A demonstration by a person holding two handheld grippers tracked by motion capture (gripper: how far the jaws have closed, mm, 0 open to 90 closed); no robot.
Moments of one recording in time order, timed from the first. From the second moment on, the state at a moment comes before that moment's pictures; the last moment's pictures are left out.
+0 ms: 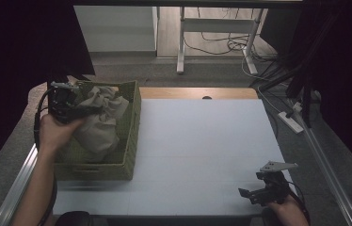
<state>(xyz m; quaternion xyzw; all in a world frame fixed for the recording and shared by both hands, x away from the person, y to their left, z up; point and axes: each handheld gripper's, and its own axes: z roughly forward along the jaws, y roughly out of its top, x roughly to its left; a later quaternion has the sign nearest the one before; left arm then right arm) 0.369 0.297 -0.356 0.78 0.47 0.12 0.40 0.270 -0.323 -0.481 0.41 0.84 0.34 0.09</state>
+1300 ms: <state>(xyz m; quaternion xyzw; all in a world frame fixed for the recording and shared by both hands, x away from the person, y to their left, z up) 0.380 0.231 -0.282 0.78 0.37 0.13 0.49 0.268 -0.329 -0.479 0.42 0.82 0.37 0.10</state>
